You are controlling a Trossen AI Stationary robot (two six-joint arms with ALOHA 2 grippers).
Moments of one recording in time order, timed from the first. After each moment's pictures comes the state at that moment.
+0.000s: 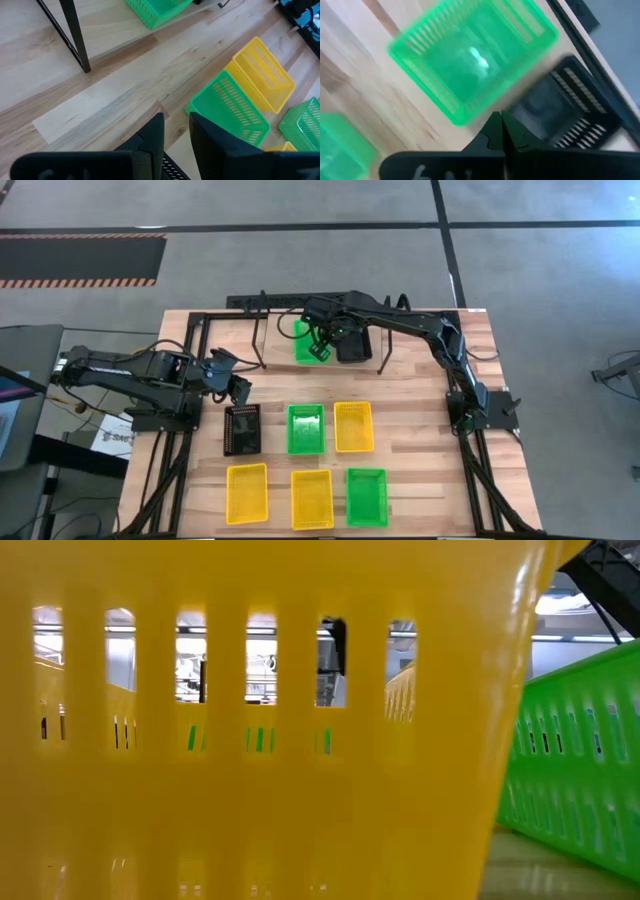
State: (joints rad) left arm -0.11 0.89 0.91 -0.93 -0.34 -0.99; right arm -0.31 2.15 2.19 -1.32 0.21 0.33
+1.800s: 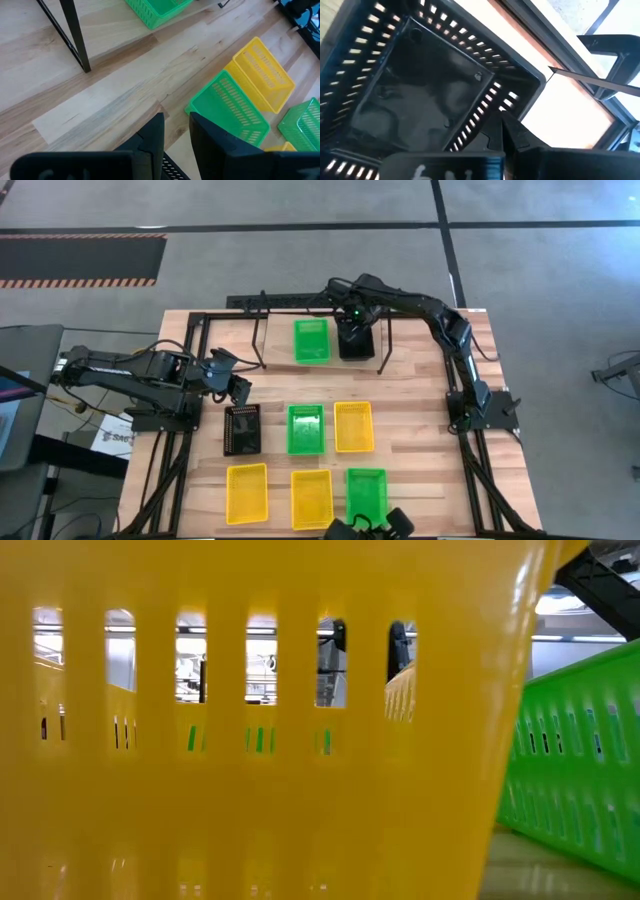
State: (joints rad) left arm -0.11 0.89 0.91 -0.93 -0.34 -0.99; right arm -0.56 2.15 1.96 -1.39 0.30 0.36
